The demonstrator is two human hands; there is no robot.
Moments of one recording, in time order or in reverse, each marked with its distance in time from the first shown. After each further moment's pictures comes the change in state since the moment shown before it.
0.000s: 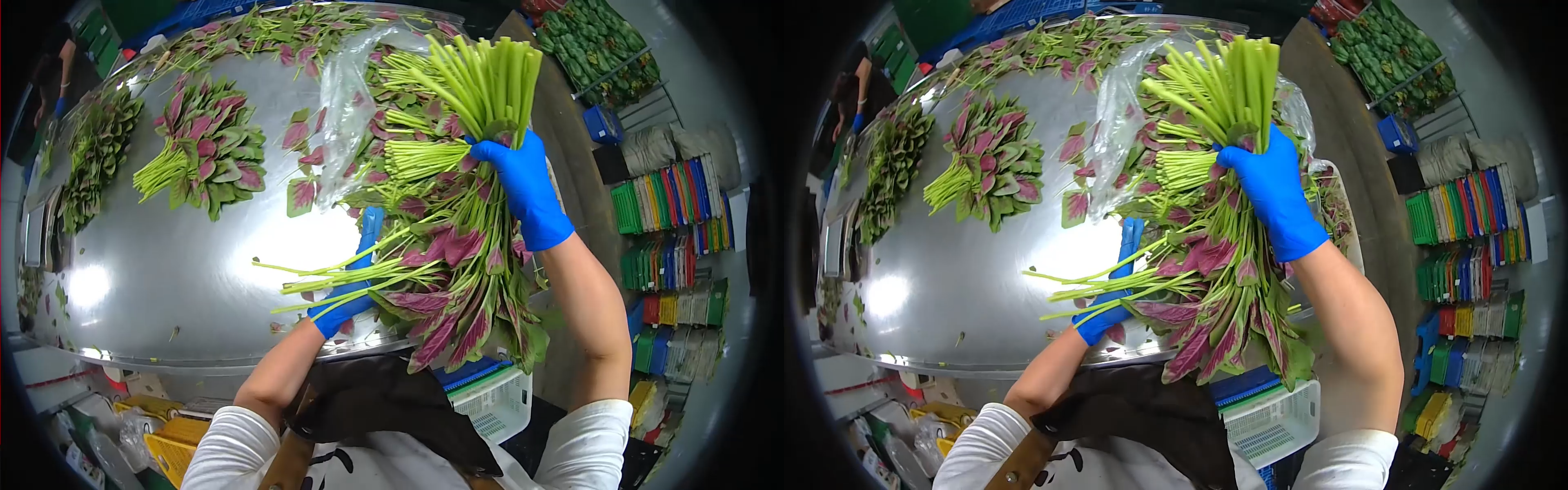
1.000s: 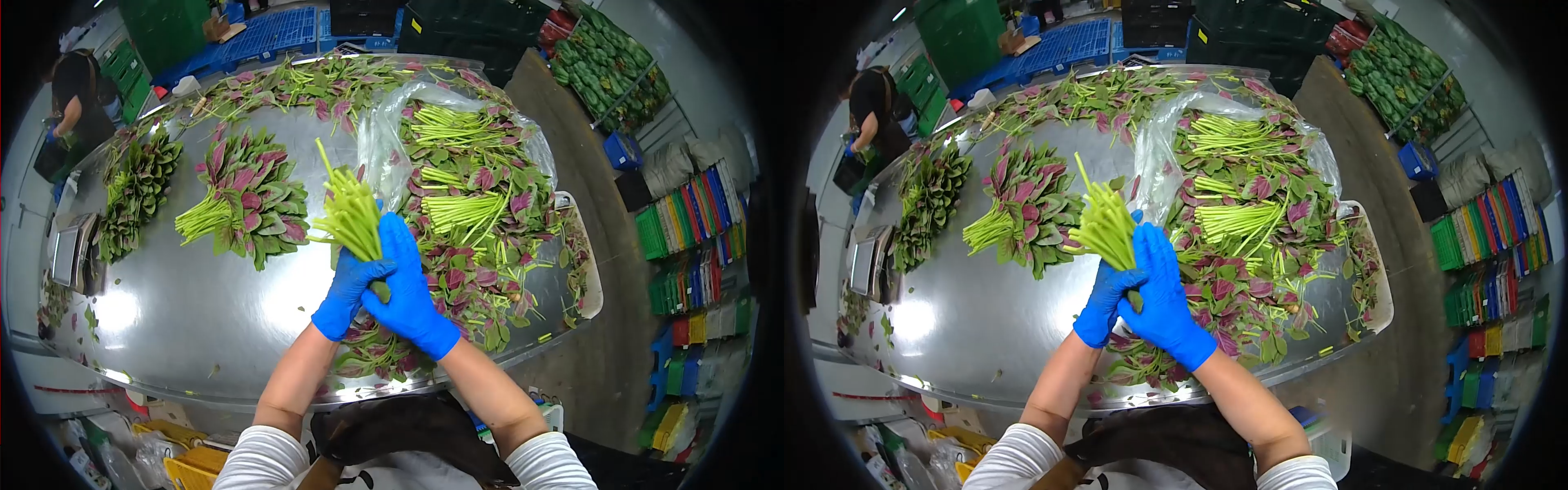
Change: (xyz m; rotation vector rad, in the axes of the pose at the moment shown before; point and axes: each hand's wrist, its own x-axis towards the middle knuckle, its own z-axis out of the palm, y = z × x) left_hand 0.064 0.071 -0.067 -0.180 0.332 -0.147; right_hand -0.068 0.069 0.156 -0.452 -0.176 -0.534
